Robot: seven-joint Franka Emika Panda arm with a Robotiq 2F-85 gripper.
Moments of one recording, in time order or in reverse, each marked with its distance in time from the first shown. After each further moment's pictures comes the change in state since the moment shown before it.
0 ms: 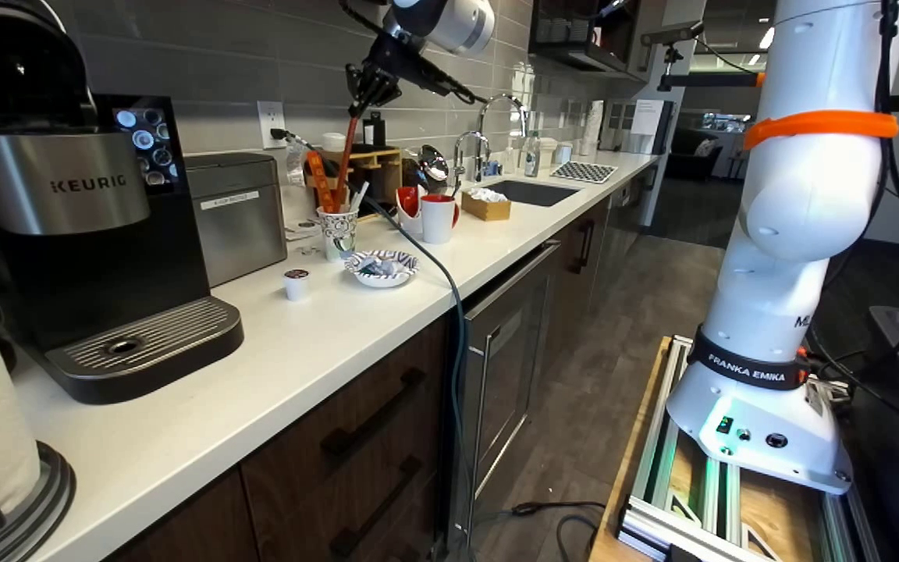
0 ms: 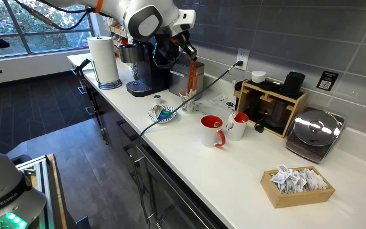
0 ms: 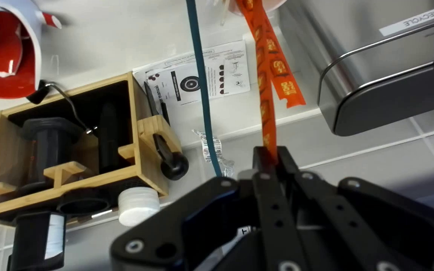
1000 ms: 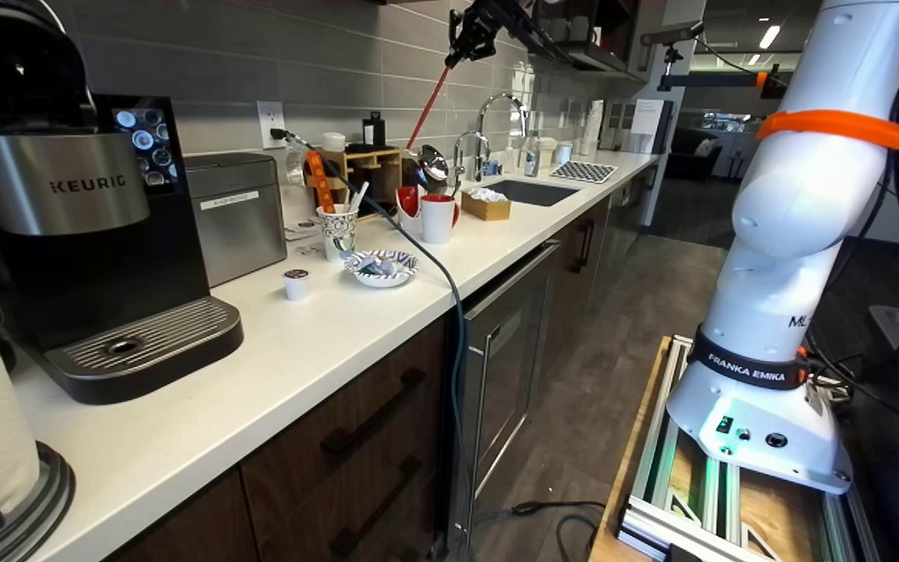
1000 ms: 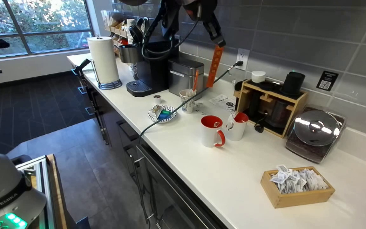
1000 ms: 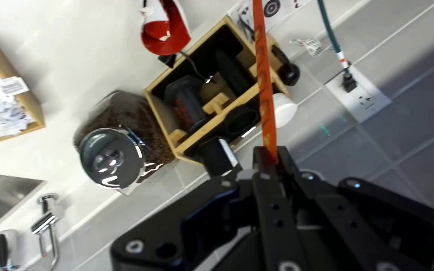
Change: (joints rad) arm -0.137 -0.176 -0.234 0.041 0.234 -0.239 -0.016
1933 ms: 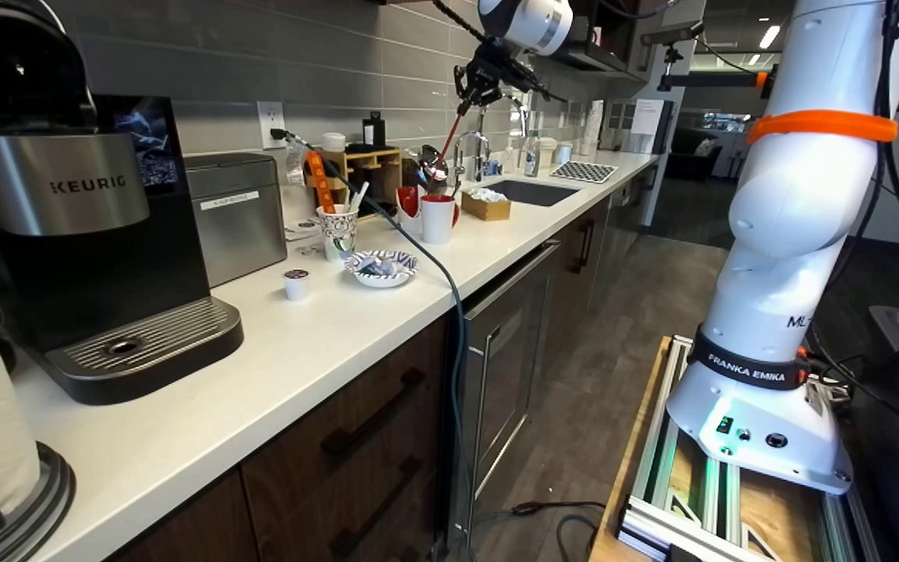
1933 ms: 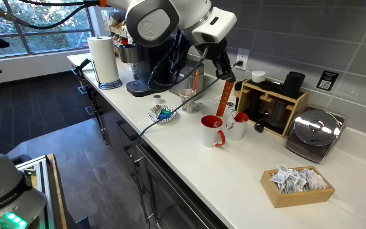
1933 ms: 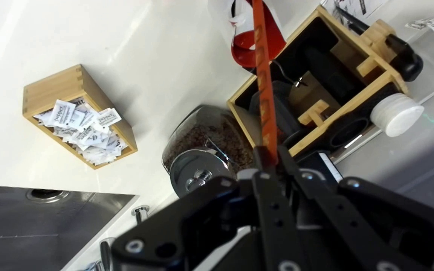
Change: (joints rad) arm -0.030 0.111 -0.003 -0.083 -0.203 0.170 0.261
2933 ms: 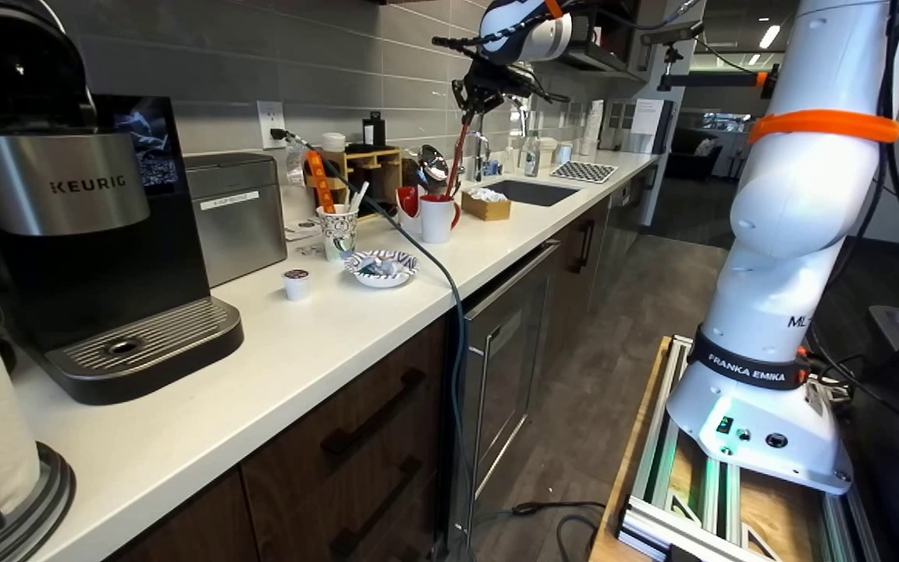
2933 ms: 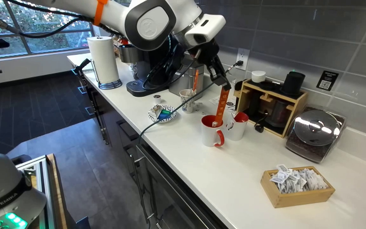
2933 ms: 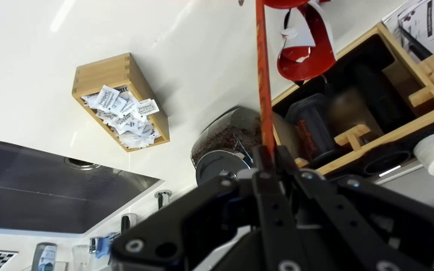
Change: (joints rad) arm 0.013 -0.021 0.009 -0.064 -0.380 0.018 0.230
